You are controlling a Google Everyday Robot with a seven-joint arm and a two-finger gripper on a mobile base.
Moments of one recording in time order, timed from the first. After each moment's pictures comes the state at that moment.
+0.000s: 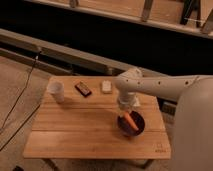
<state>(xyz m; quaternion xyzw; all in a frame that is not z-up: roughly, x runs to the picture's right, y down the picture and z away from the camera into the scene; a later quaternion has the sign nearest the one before) 0.105 0.142 0.813 -0.30 0.19 0.48 0.80</state>
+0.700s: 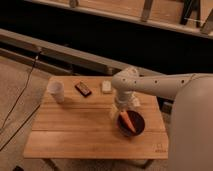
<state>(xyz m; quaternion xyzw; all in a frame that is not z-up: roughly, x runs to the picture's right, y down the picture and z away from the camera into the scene) 0.096 0.131 0.801 -0.30 0.20 0.48 0.80</state>
